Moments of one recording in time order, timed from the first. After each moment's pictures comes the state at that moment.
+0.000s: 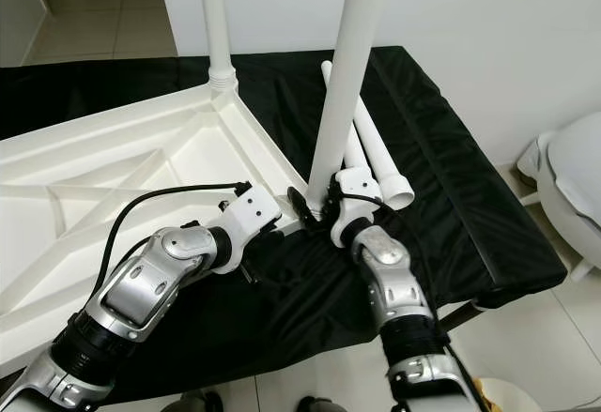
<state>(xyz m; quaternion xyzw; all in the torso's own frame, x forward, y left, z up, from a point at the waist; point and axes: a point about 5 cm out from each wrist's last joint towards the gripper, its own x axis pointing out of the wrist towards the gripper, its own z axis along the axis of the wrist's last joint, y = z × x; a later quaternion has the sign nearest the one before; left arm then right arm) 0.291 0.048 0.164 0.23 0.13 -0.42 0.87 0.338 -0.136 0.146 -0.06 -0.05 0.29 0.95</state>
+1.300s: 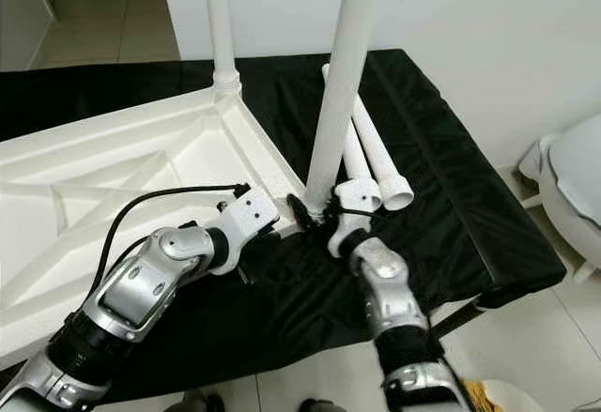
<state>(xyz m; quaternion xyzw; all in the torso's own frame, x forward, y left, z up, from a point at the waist) 0.291 0.050 0.163 0.24 0.13 -0.42 0.86 0.330 -0.113 0.131 0.00 -0.06 0.20 0.98</state>
